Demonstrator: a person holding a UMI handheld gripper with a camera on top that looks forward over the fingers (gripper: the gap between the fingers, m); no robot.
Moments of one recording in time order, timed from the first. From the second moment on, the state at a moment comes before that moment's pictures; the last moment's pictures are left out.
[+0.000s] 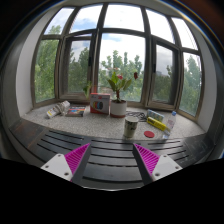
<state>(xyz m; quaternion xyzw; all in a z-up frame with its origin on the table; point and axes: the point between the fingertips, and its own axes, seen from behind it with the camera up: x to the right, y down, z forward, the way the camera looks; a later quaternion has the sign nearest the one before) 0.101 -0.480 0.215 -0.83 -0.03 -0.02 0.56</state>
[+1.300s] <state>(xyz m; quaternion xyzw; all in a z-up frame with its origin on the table) 0.552 -0.089 0.074 -0.78 0.01 -0.07 0.62</state>
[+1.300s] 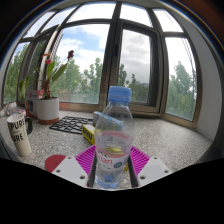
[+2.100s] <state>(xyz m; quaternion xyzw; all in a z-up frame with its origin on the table) 0.539 -0.131 0.353 -0.57 -0.11 -0.58 0.58</state>
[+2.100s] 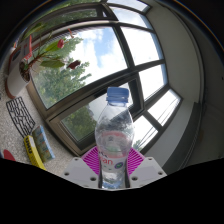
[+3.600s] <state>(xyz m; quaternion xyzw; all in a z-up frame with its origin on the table) 0.405 -0.066 0.225 -0.73 -0.02 -0.03 0.68</state>
